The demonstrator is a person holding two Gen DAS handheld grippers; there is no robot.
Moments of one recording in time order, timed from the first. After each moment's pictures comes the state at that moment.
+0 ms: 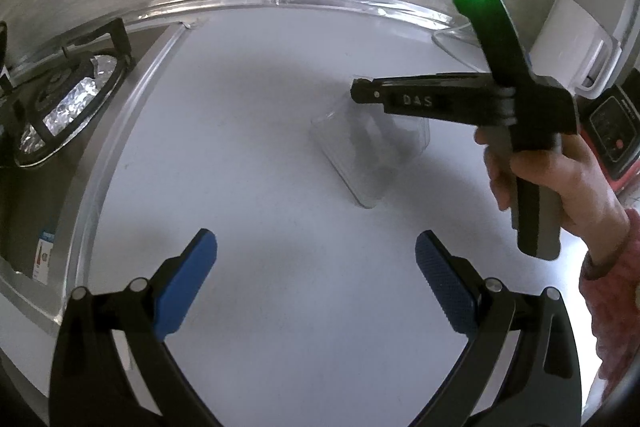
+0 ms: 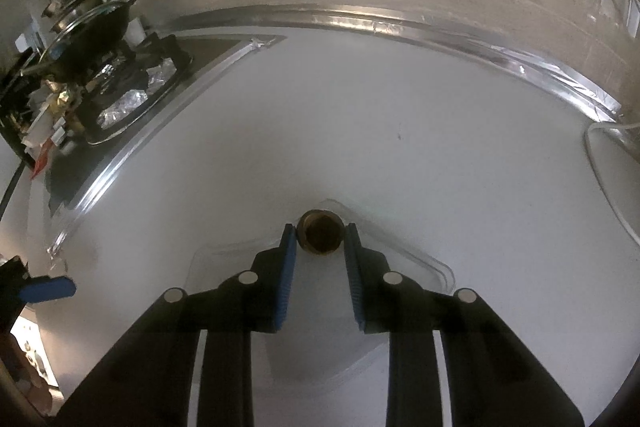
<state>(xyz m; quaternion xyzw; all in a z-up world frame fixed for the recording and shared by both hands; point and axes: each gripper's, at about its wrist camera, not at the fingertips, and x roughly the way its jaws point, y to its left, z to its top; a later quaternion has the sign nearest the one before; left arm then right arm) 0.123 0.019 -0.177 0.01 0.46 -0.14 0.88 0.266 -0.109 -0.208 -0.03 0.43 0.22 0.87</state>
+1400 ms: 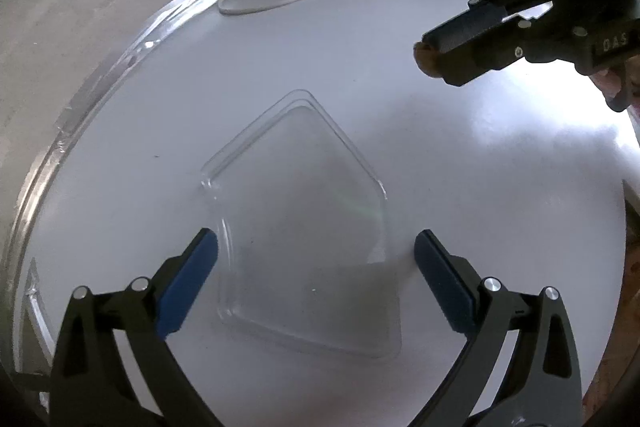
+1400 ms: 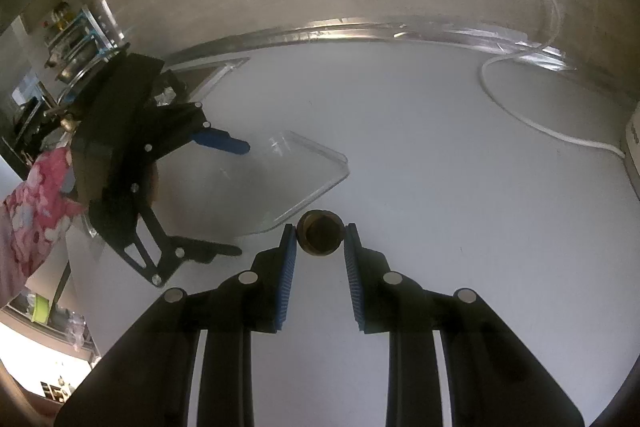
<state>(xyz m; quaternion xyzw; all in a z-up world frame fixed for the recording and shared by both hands) 0.238 -0.073 -0.202 0.32 0.40 -0.47 0.72 0.194 -0.217 -0.182 0.06 0.43 0.20 0.88</state>
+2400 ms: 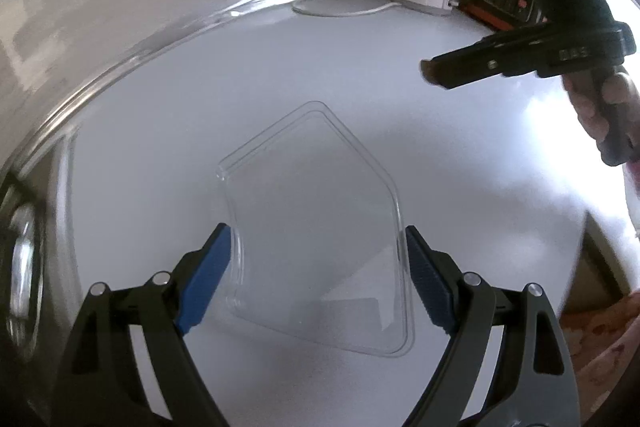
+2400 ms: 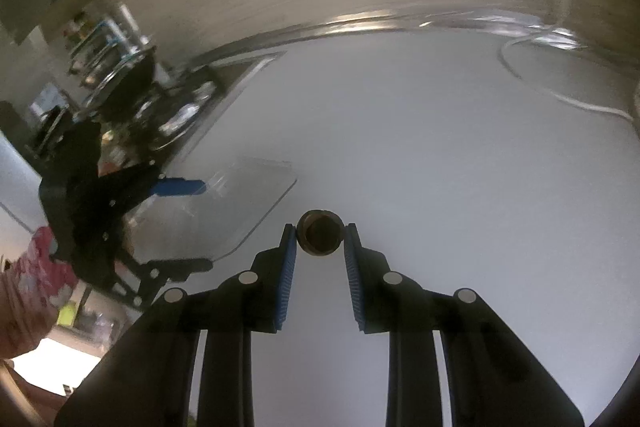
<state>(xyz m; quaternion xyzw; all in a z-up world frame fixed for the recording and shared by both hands) 0.124 0.009 -0.174 0.19 0.41 -0.35 0.82 0.147 -0.195 -0.173 0.09 0.44 0.24 0.86</state>
